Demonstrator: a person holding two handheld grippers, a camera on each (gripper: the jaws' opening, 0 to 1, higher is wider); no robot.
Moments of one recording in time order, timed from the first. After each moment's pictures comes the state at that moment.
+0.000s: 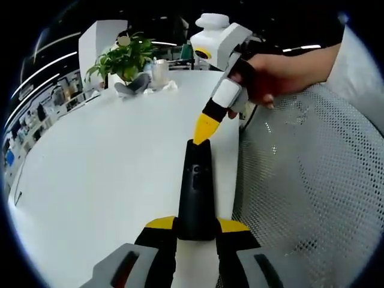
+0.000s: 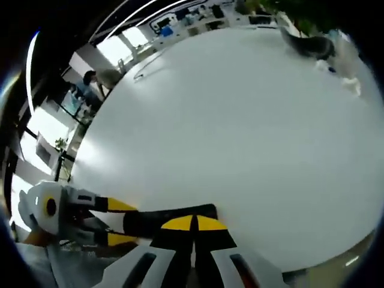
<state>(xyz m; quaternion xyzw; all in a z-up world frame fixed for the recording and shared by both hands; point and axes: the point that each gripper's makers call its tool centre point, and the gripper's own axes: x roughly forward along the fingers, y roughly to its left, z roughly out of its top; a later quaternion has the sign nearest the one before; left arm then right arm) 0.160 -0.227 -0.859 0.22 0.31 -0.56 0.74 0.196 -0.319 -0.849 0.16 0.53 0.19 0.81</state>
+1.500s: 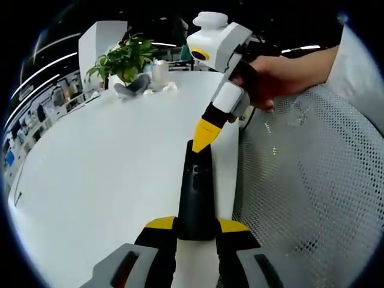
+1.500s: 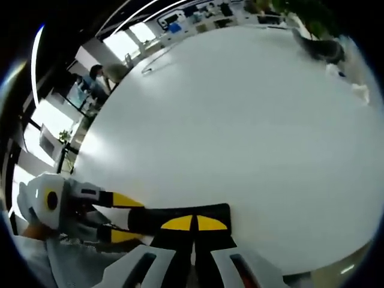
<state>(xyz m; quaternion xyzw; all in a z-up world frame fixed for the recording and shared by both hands) 0.161 -0.228 -0.858 0.22 0.31 -0.56 0.74 0.193 -0.303 -0.849 0.13 0.53 0.22 0.81</state>
